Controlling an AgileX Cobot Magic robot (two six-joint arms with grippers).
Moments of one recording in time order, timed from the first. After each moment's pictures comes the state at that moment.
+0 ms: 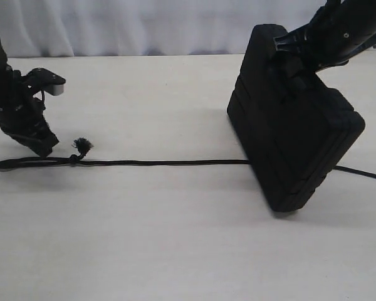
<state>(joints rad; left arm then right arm) -0.04 2.04 -1.30 -0.21 0.94 0.76 0.20 1.68 -1.40 0.03 0.91 0.01</state>
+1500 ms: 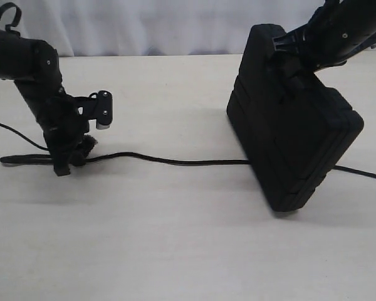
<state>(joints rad) -0.26 2.09 -1.28 -0.09 0.81 1.16 0.20 1.68 -1.40 0.05 0.91 0.00</state>
